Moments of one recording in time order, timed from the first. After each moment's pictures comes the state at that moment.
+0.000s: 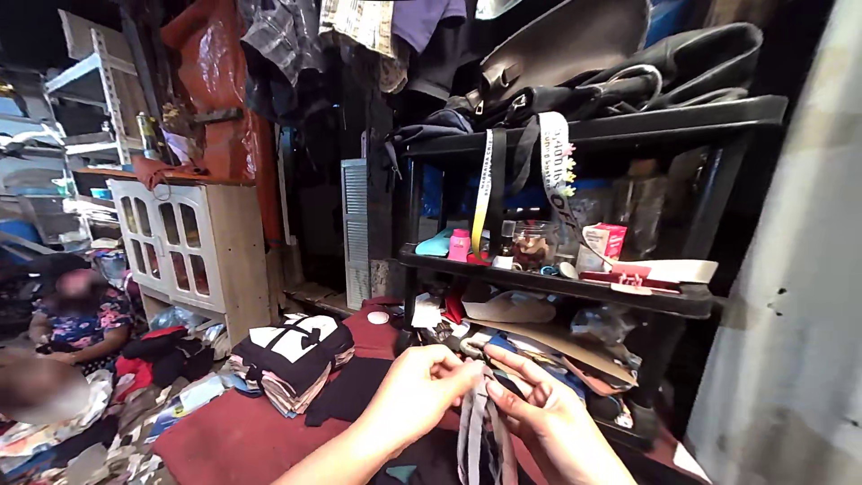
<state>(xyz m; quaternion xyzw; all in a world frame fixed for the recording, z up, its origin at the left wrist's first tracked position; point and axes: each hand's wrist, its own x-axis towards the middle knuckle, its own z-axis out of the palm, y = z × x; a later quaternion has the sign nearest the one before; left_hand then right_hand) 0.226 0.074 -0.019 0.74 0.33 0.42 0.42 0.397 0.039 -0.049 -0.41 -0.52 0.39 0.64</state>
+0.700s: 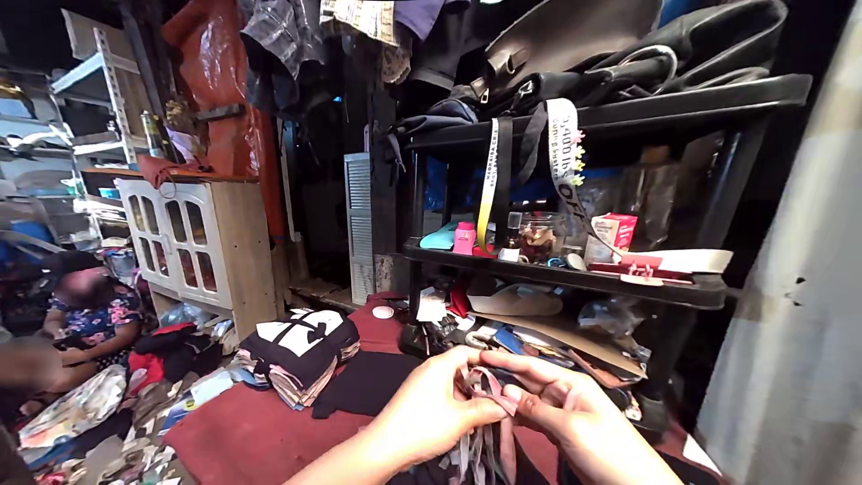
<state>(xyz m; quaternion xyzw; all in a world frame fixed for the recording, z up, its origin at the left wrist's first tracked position) 0.226 0.064 -0.022 0.78 0.28 0.34 0.44 0.409 0.026 -0.038 -0.41 -0.63 0.35 0.55</state>
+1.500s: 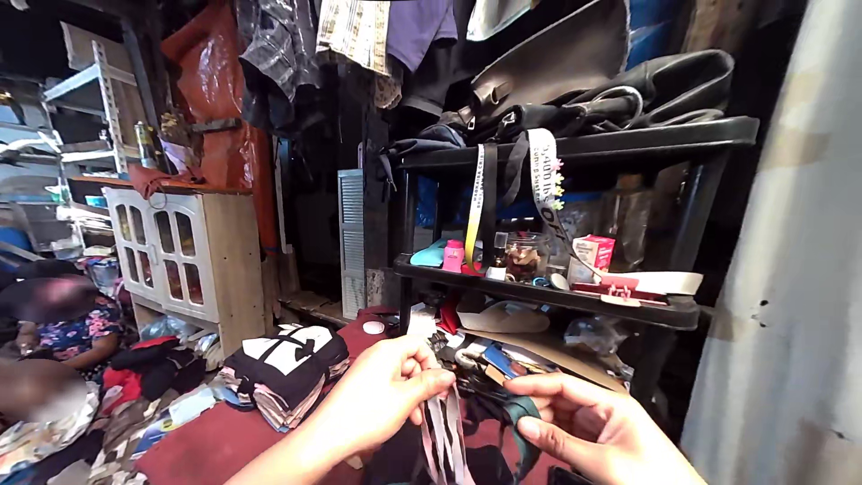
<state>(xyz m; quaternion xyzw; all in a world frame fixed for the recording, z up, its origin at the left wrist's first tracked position) 0.192 0.061 0.012 0.78 0.33 0.38 0.36 0.428 -0.001 -0.019 -0.40 -0.70 0.24 0.54</state>
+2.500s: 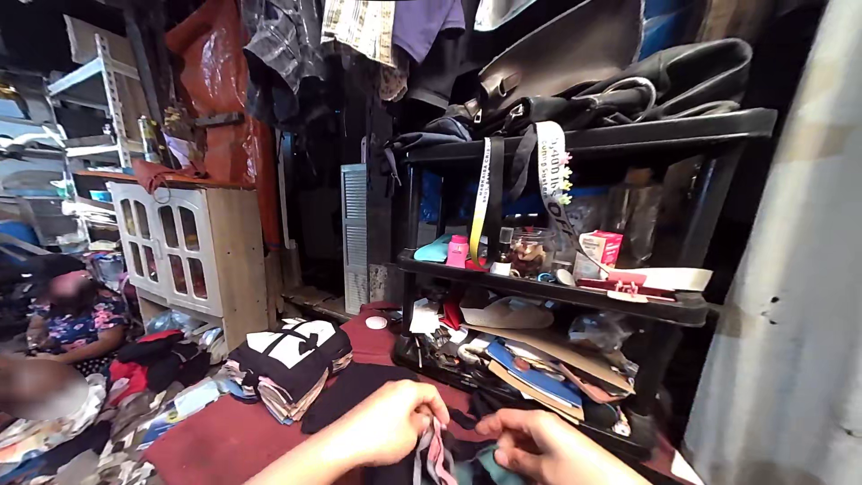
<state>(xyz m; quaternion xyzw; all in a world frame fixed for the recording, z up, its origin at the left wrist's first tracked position) 0.200 0.087 -0.021 0.88 0.35 0.13 0.30 0.445 0.044 -0.040 -0.53 -0.79 0.26 0.18</state>
